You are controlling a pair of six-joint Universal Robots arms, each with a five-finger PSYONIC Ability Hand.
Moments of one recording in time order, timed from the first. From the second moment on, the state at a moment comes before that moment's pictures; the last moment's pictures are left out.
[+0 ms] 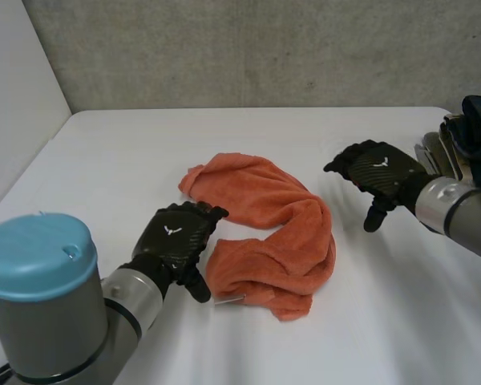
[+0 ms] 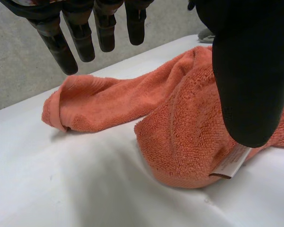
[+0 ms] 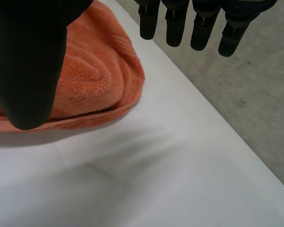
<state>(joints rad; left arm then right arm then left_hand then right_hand) 4.06 -1.82 -1.79 3.29 -1.62 3.18 1.73 -1.15 1.44 0.09 1.05 2.51 0.20 0.22 0.22 0.21 0.05 0.23 0.21 0.21 0.21 0.05</state>
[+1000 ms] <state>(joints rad) 4.10 -1.58 -1.54 3.40 -1.61 3.19 1.75 -1.38 1.12 0.10 1.07 2.75 0.99 1.03 1.02 1.03 0.41 1.08 1.18 1.18 1.20 0.99</state>
